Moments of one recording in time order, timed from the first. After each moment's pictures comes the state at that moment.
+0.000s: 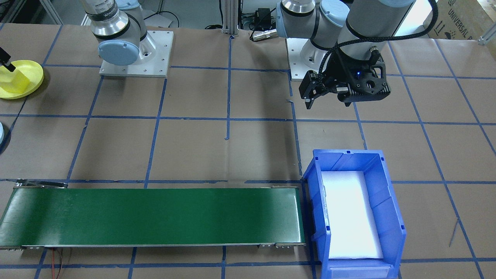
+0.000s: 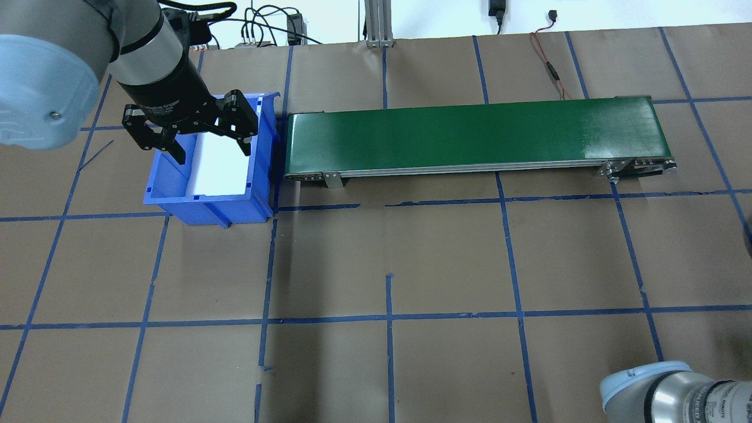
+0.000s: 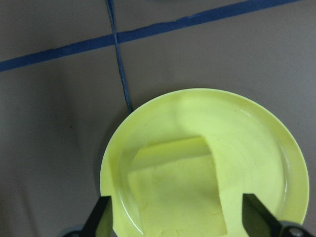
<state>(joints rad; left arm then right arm) -1.60 -1.59 -1.58 -1.57 1.57 -0.13 0.11 -1.47 2.10 -2.05 -1.52 -1.29</state>
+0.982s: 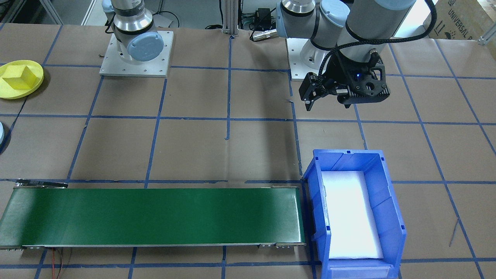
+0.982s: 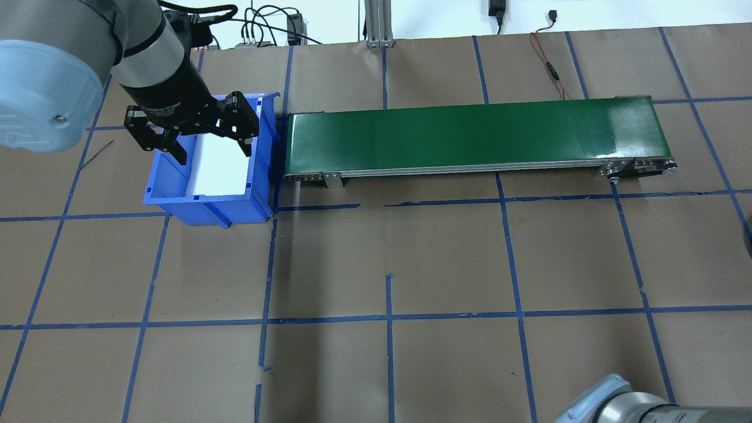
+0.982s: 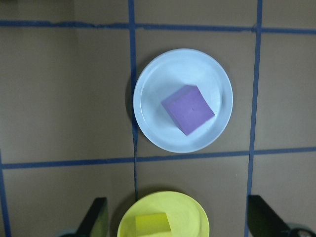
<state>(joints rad) -1.60 -1.59 -1.59 -1.55 1.57 -0.13 0.65 -1.58 1.68 -1.80 -1.67 -0.94</state>
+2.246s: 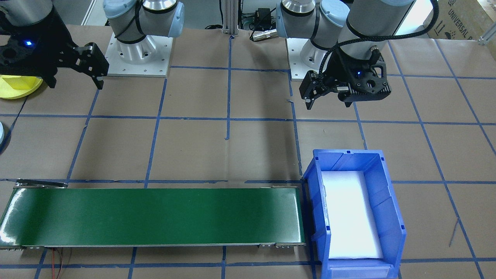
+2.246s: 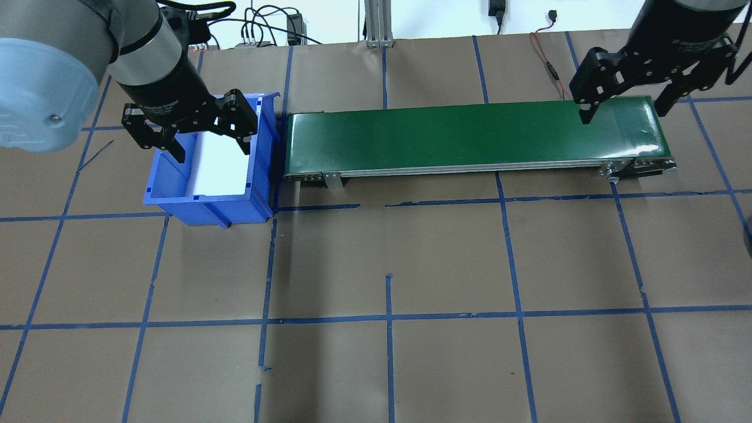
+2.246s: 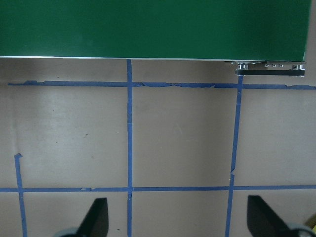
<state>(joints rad) -1.60 -1.59 -1.59 -1.55 1.57 -0.13 1.49 -1.57 1.47 -1.44 -1.62 -0.11</state>
